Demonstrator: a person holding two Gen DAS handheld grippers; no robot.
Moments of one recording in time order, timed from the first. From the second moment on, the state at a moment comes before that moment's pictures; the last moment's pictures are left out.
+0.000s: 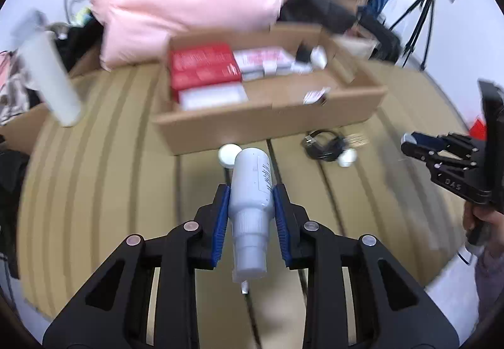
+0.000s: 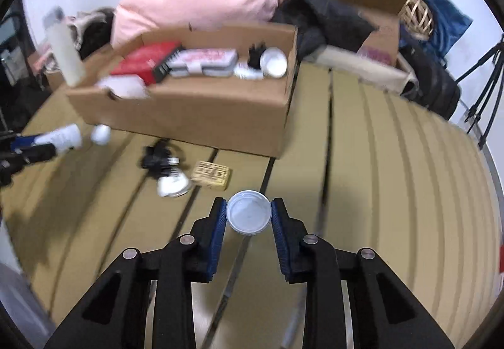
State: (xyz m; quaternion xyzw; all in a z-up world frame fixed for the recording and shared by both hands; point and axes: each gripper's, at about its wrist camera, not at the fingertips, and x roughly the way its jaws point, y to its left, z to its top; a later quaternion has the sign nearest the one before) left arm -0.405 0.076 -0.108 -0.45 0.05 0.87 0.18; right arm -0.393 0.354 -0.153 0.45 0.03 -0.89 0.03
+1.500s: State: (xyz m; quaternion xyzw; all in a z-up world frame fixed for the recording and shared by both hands) left arm -0.573 0.152 -0.110 -0.54 -0.05 0.83 0.15; right arm -0.540 0.351 -0.097 0.48 -0.04 -0.87 0.11
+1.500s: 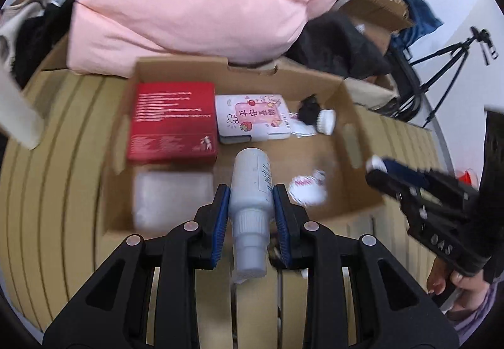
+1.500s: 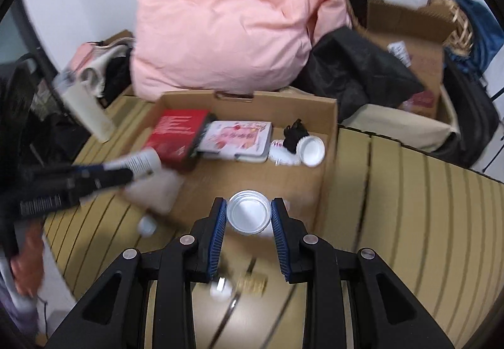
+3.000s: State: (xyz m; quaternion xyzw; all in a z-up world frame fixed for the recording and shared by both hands) left arm -0.214 -0.051 0.063 -0.40 0.07 0.91 0.09; right arm -0.174 0.332 0.052 0.39 0.05 -0.91 0.09
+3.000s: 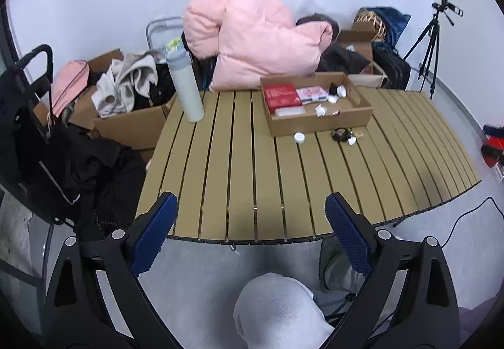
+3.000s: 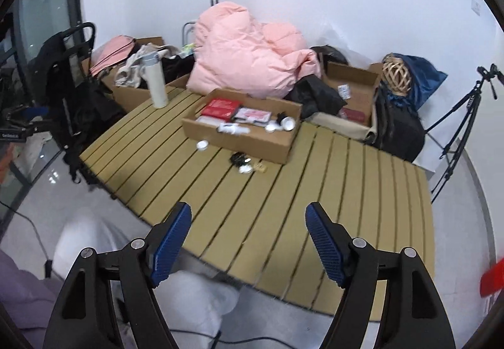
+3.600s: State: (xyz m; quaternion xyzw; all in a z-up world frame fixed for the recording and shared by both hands) left arm -0.312 0.009 -0.033 -0.38 0.02 0.92 0.13; right arm -0.225 0.326 -0.043 0.40 0.00 -0.91 0.09
